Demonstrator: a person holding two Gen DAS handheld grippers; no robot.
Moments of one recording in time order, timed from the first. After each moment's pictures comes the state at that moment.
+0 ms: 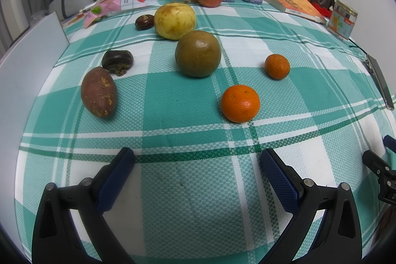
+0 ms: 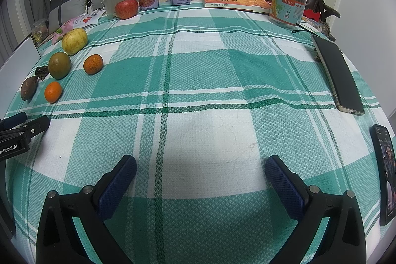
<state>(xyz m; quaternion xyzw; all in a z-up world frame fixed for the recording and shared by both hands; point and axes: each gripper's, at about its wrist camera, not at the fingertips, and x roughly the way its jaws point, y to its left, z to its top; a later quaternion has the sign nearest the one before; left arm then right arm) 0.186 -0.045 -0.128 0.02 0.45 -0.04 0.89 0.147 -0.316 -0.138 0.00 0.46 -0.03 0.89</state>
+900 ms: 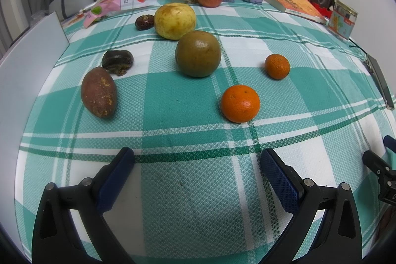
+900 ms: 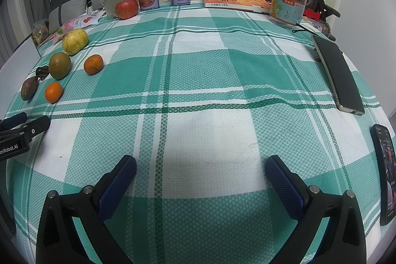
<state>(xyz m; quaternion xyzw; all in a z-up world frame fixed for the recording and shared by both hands) 0.187 -0.045 -0.128 0.02 0.45 -0.04 0.89 0.147 -0.316 -0.138 0.01 0.46 -0.03 0.89</state>
